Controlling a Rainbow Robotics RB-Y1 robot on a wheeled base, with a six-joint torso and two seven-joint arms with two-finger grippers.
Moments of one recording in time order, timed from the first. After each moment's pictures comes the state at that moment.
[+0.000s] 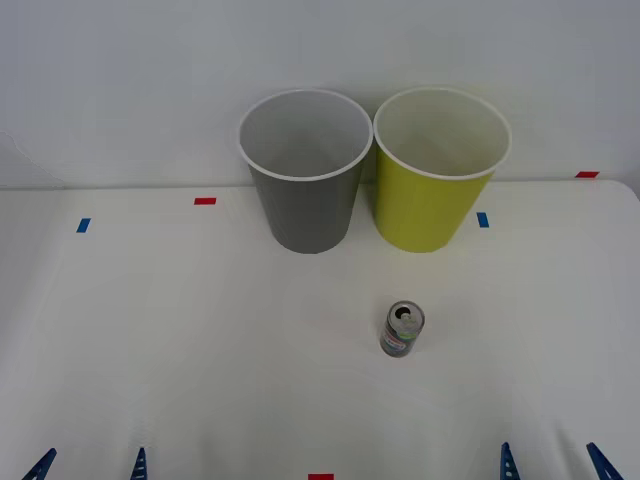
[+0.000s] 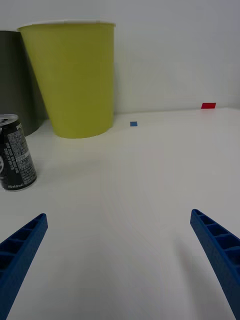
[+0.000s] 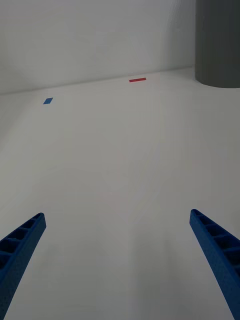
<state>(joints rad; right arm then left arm) 0.88 -0.19 0.15 -1.66 0.04 -0.83 1.36 1.00 0.31 -0.22 -1.92 0.29 -0.51 -1.76</state>
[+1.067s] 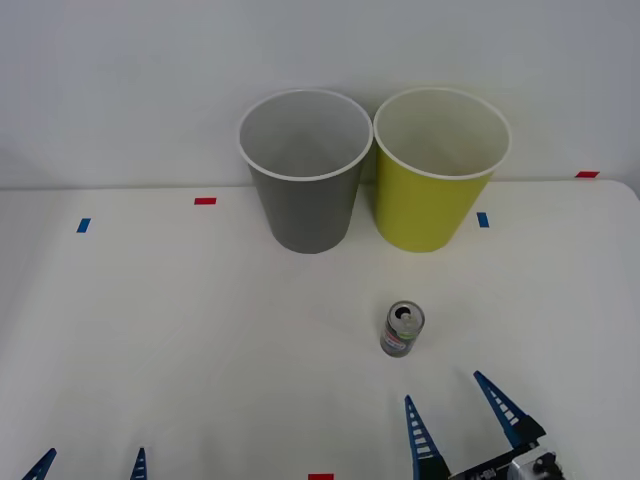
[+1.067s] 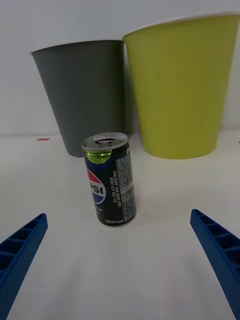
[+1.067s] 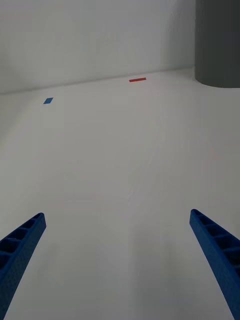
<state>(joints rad) 0.60 -0.35 0.40 -1.66 -0.02 -0.71 1.42 1.00 0.31 -0.22 -1.92 0.29 -0.51 -1.76</state>
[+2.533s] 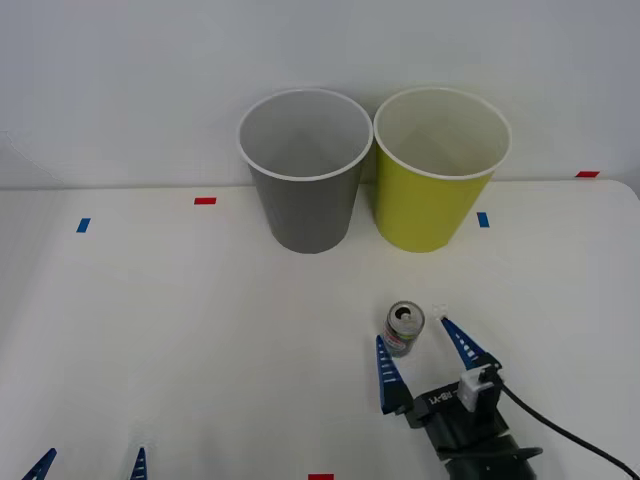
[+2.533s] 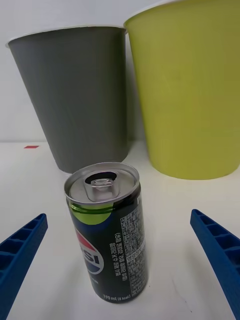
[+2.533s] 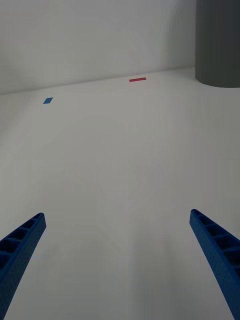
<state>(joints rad) 0.40 -0.26 0.40 -1.66 -0.05 -0.48 1.46 1.00 0.31 -0.22 -1.92 0.29 -0.51 -1.76</state>
